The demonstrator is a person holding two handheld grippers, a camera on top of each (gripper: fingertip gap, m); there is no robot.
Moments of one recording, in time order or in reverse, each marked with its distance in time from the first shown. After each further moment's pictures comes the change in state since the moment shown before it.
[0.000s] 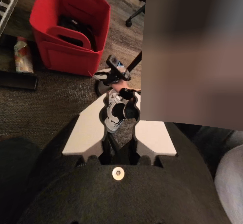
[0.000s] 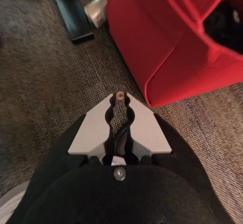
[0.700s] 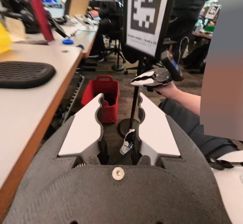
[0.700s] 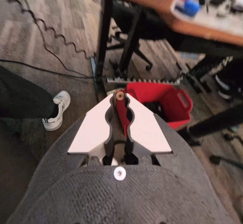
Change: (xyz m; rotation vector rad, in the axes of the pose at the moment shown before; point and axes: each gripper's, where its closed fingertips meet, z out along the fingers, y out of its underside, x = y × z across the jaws) left arm 0.145 -0.049 -0.255 0.503 -0.150 0.384; right arm -0.070 -0.211 -0.409 0.428 0.036 -0.260
